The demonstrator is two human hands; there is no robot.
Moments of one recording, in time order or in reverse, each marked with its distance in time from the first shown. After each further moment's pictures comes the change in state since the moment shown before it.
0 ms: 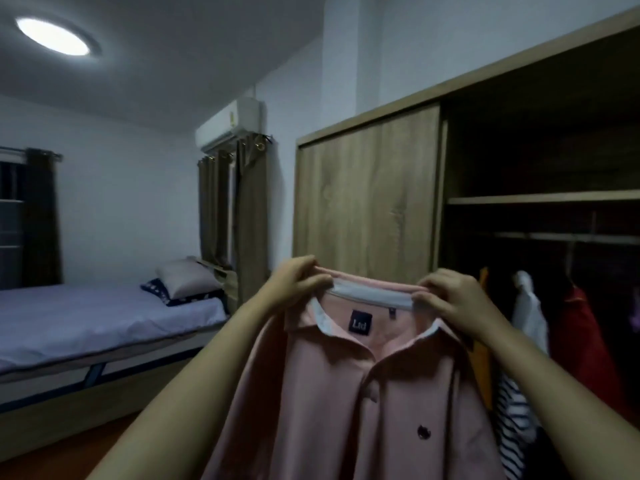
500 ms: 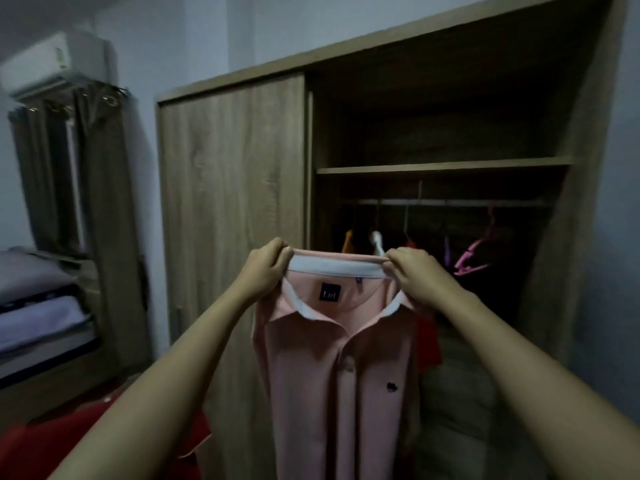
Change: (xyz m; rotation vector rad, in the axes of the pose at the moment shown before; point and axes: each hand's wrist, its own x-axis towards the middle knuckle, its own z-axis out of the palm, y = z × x) left_hand 0.017 0.114 0.115 -0.252 -0.041 0.005; right_hand -0.098 0.042 -0.097 -0.412 -0.170 0.404
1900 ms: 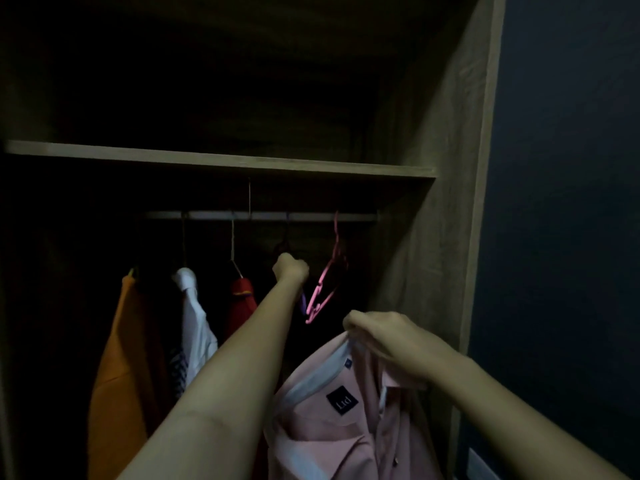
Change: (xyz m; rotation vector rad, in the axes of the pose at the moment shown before) left_hand 0.271 0.138 0.421 -0.643 -0.440 -0.432; right_hand -0.005 0.206 0.015 -0.234 -0.218 0.243
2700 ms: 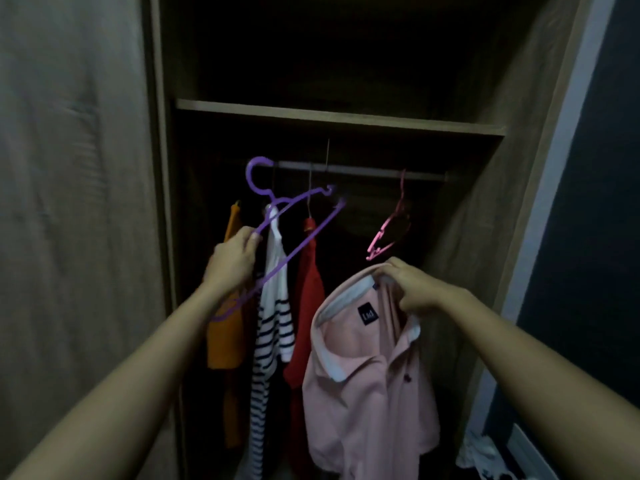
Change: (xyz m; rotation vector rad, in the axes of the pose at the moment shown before) left_hand -0.152 -0.114 -0.207 0.359 0.286 0.351; right_hand 0.011 -0.019 0.020 0.081 -0.295 0.090
